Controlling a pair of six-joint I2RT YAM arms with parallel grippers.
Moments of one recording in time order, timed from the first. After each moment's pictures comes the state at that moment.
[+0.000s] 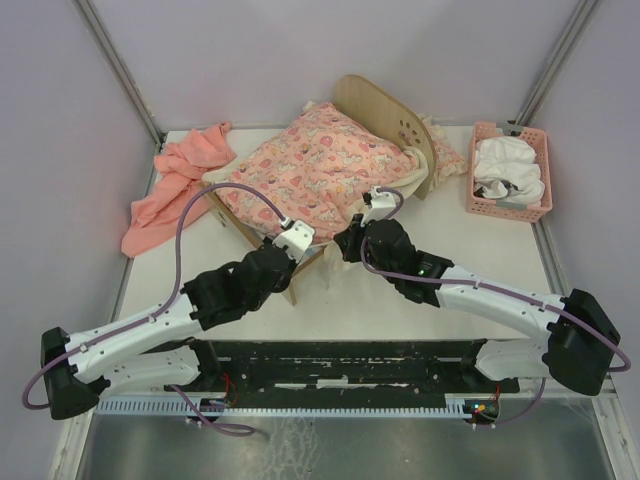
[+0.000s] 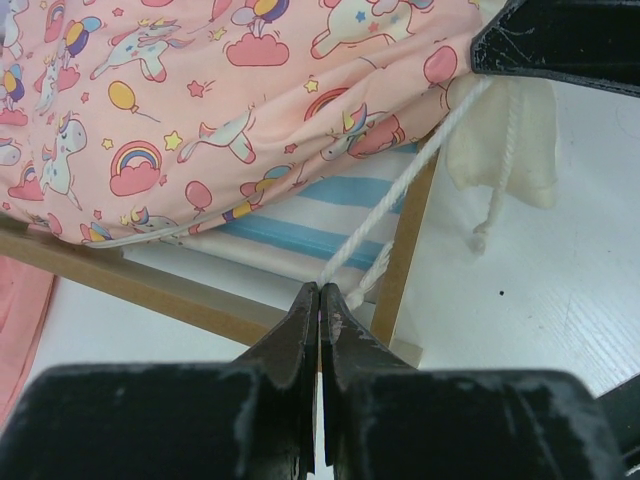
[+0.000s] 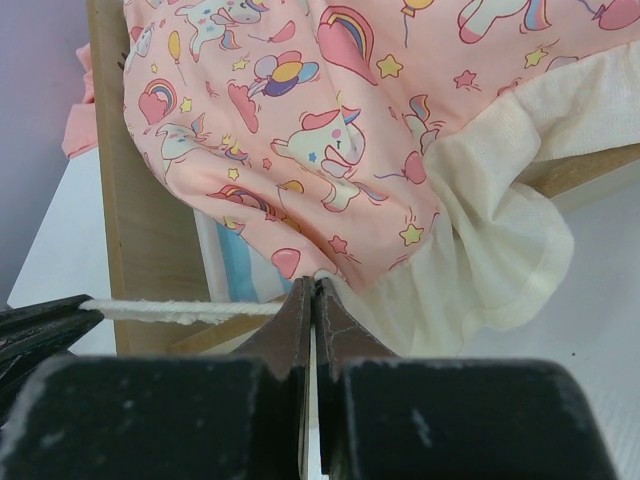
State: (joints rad) left arm -1.04 0.94 0.82 -0.44 -0.57 -0.01; right arm 0.92 1.27 0.82 0.09 0.34 0.59
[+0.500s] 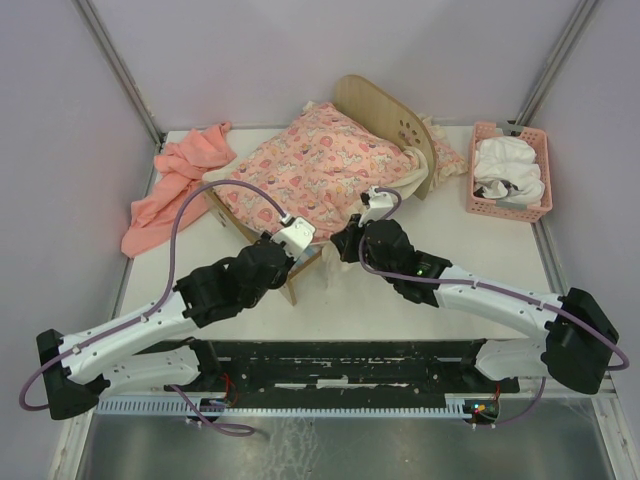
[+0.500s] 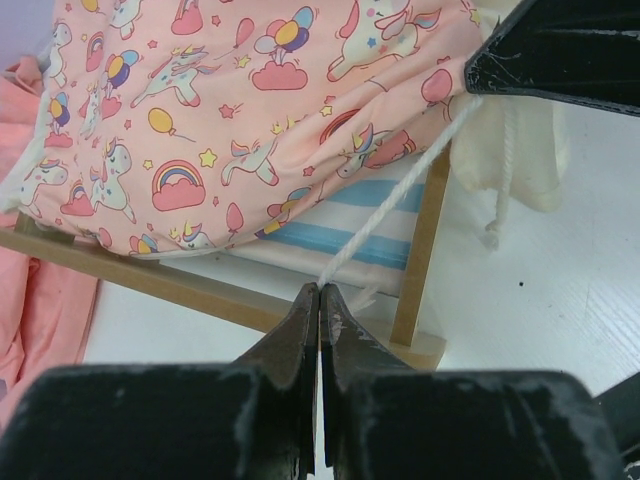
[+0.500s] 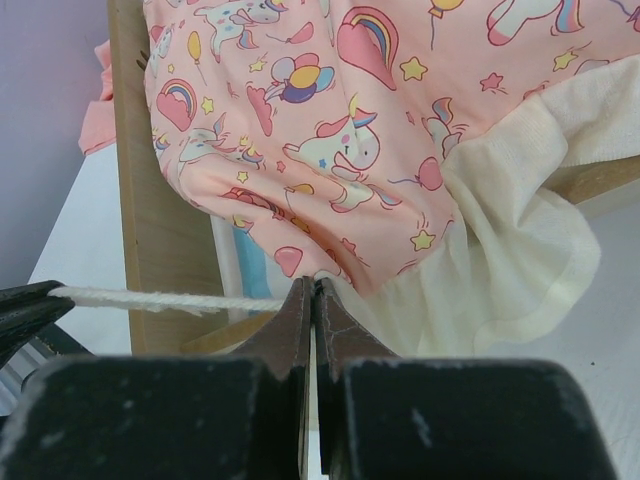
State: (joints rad) left arm -1.04 0.94 0.90 -0.52 -0.59 0.05; right arm 0.92 1.28 0.82 0.12 0.32 0.59
